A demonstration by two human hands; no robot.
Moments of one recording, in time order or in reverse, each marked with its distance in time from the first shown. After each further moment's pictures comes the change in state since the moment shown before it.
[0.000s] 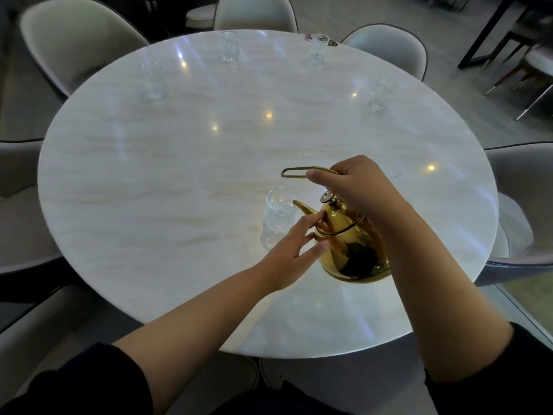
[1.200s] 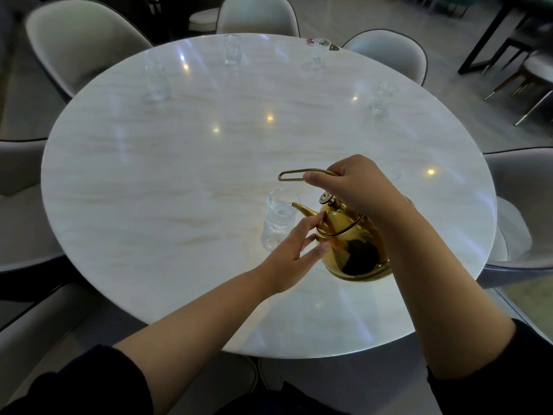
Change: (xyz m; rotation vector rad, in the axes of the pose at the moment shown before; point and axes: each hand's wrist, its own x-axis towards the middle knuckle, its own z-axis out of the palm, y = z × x) left_hand -0.005 0.001 0.002 -0.028 0.002 0.045; right_hand 0.004 -0.004 -0.001 -0.112 -0.011 -0.052
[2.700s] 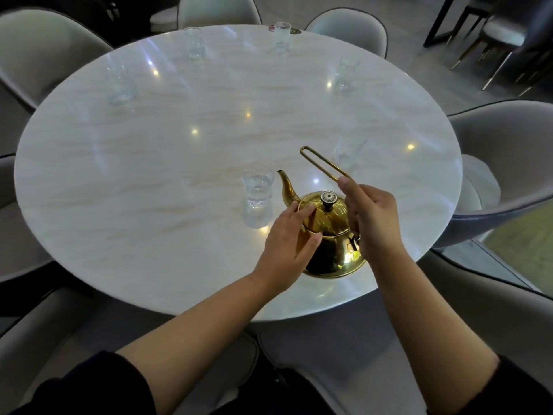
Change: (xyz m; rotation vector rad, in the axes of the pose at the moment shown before) left_hand -0.036 -0.013 0.060 0.339 0.185 0.105; right_hand -0.114 0.069 0.035 0.938 0.445 0.138
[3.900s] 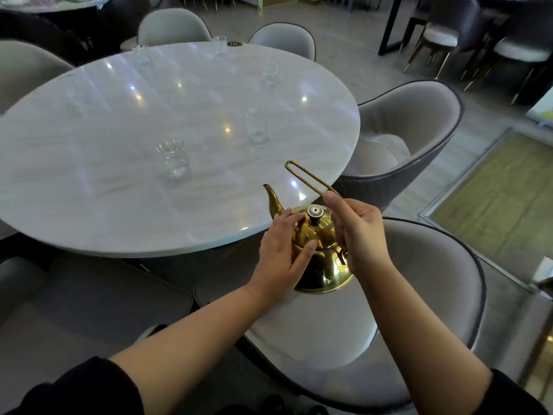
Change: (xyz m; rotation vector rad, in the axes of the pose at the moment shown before) left_hand -0.133 0.146 0.210 -0.031 0.041 0.096; right_hand -0.166 -0.006 -0.250 0.104 -0.003 -0.009
